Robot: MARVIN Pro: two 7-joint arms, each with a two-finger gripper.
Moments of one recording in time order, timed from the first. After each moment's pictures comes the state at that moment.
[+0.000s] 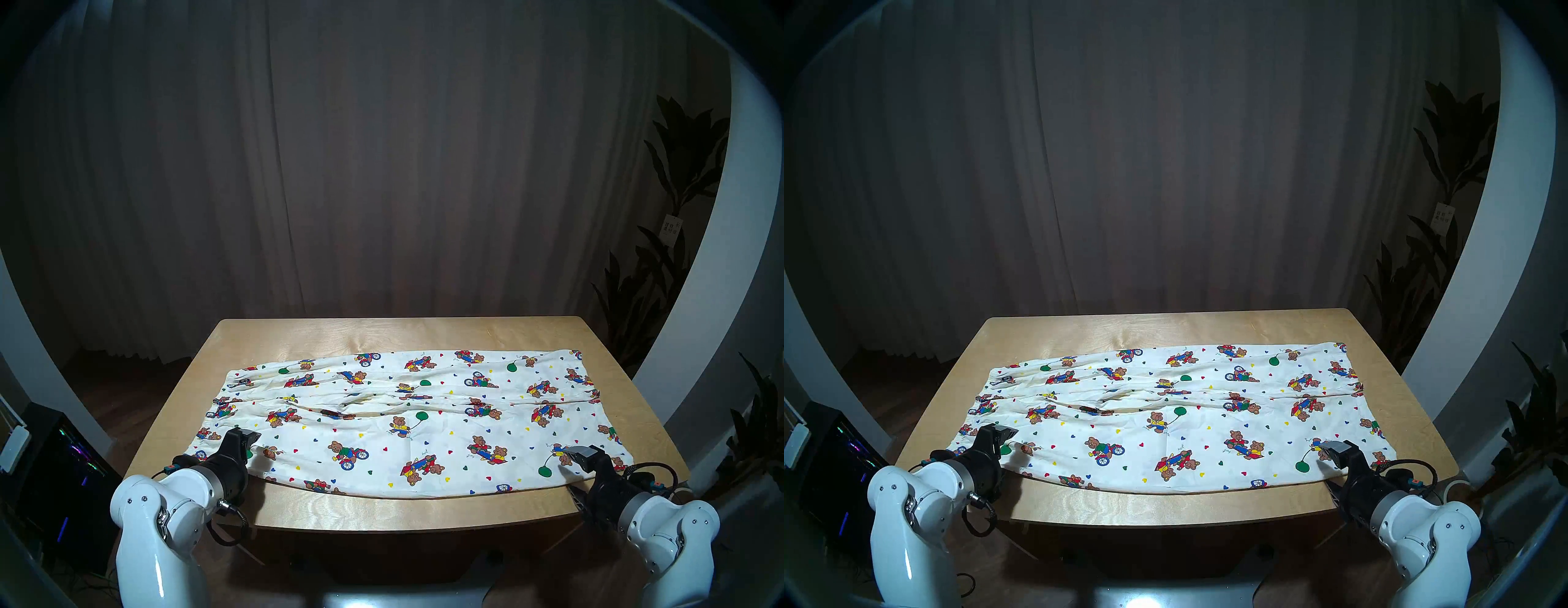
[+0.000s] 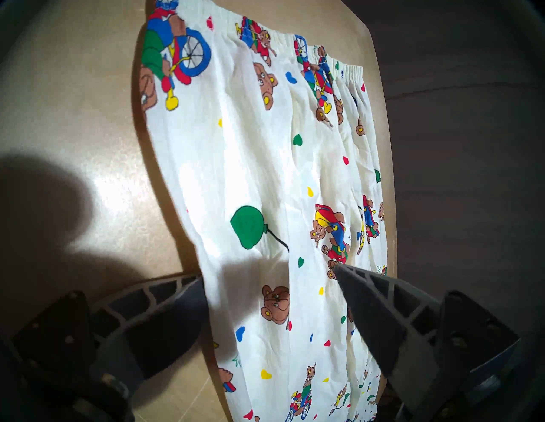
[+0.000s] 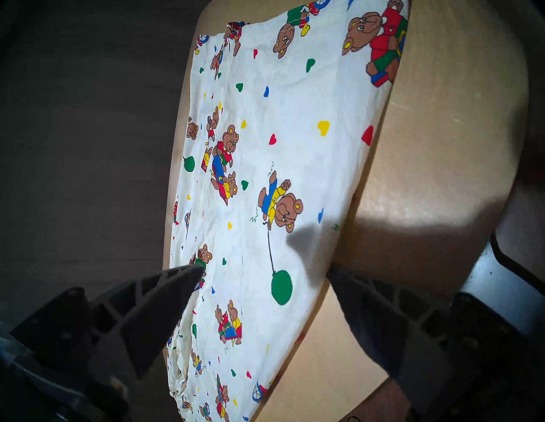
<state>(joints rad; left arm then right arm) 1.99 -1.66 -1.98 -2.08 -1.57 0.62 0.77 -2.13 -1.66 2.13 -2.08 1.57 0.79 -0.45</state>
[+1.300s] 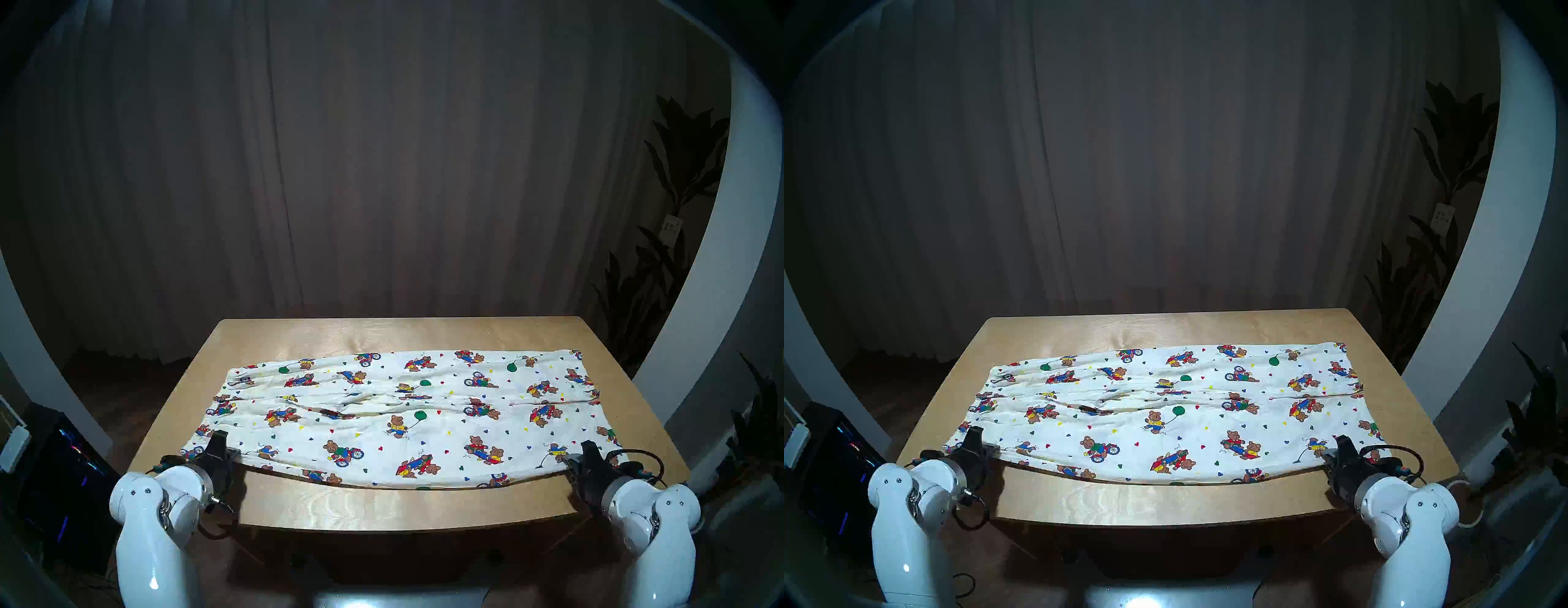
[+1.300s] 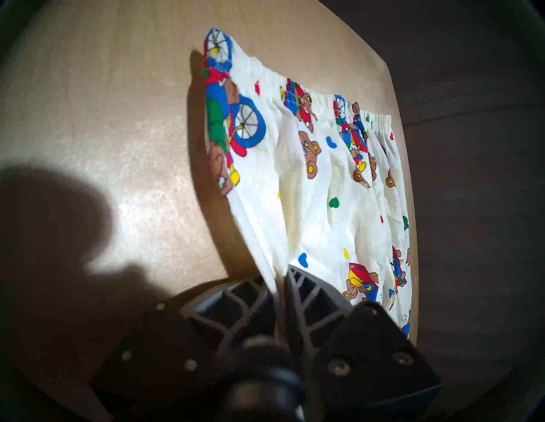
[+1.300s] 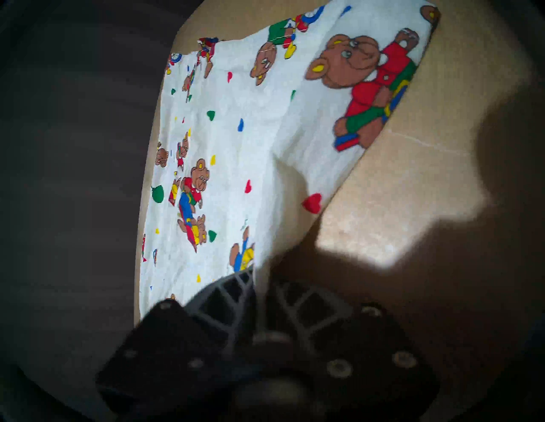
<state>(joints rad) 1.95 -1.61 -2.01 -1.98 -1.49 0.54 0.72 -2.02 -1.64 2.07 -1.99 1.46 0.66 -0.51</state>
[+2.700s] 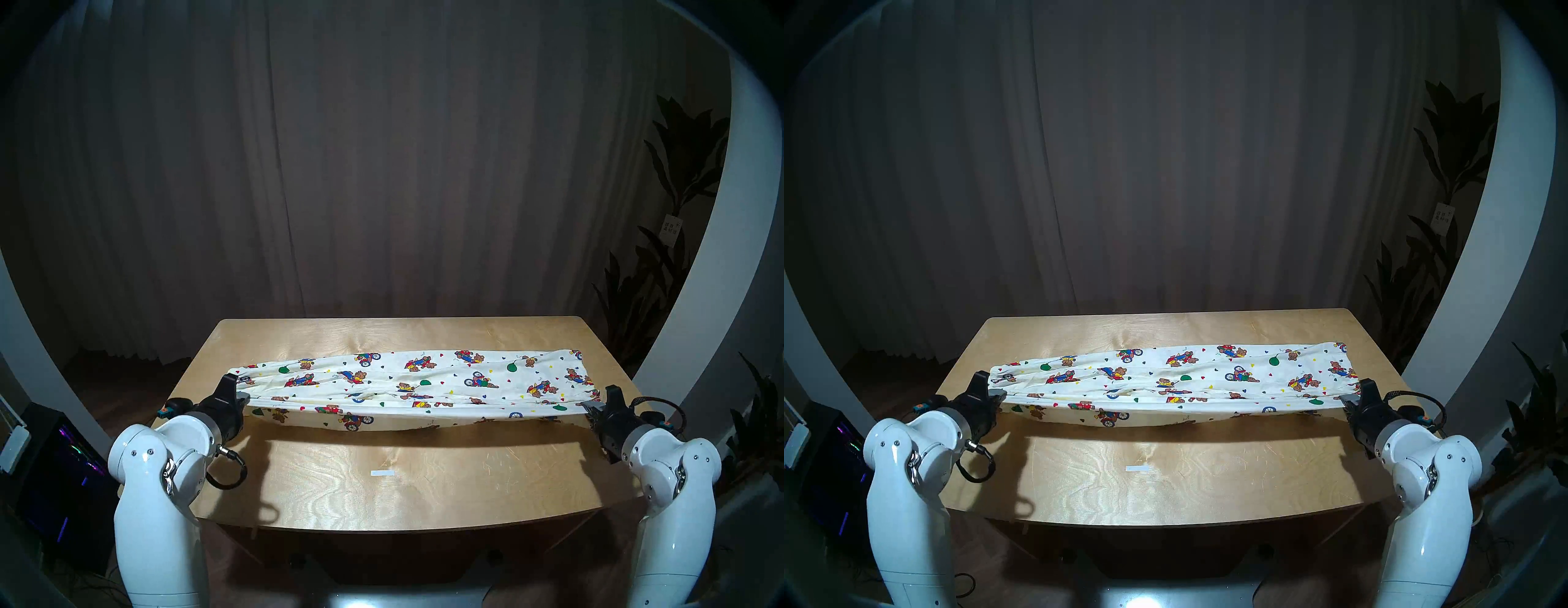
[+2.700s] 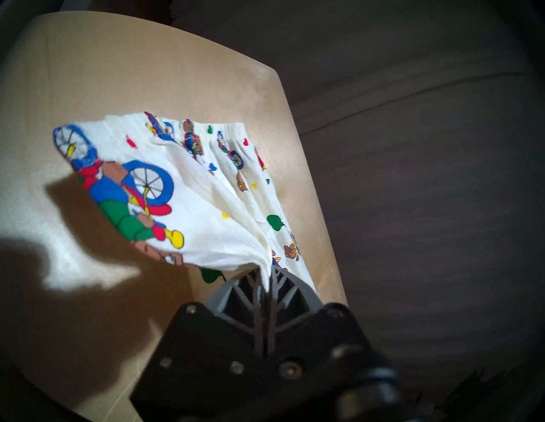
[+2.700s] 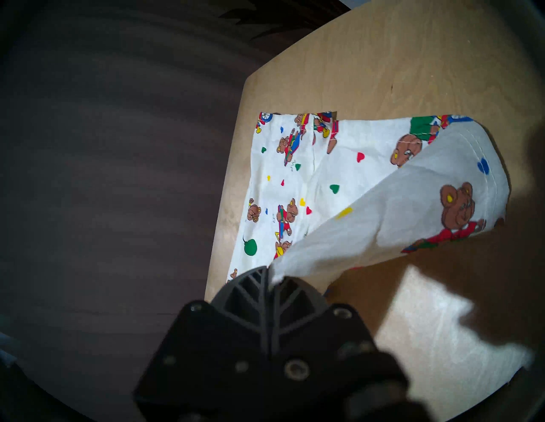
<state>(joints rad) 1.81 -1.56 -1.91 -2.07 -1.46 0.53 0.70 -1.82 -1.58 2.13 -2.00 1.59 0.64 -0.60</state>
